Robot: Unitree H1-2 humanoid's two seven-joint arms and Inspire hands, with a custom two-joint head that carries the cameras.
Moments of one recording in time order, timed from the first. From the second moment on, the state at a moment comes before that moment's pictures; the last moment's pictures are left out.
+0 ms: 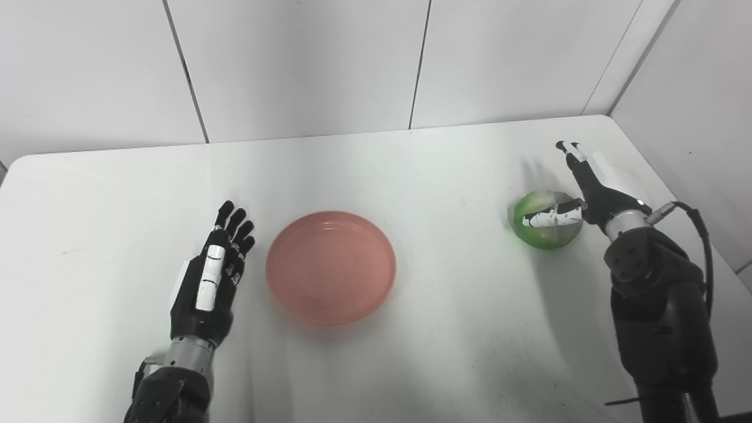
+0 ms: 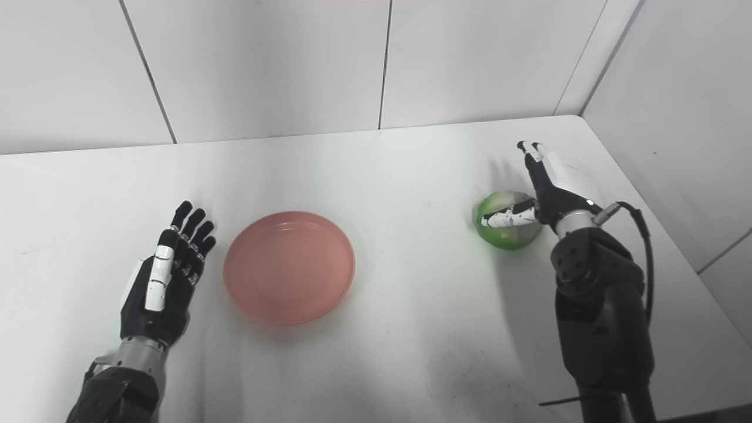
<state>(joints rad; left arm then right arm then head) -0.15 -0.02 -0.04 0.11 -0.24 -0.01 -0.22 -0.28 -0.41 -0.23 -0.25 -0.98 0.47 0.61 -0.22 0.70</state>
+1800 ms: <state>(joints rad) -0.15 -0.04 -0.09 0.11 -0.21 -0.01 -0.20 -0.26 -0.30 -0.10 -0.06 -0.52 0.20 -0.02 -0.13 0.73</state>
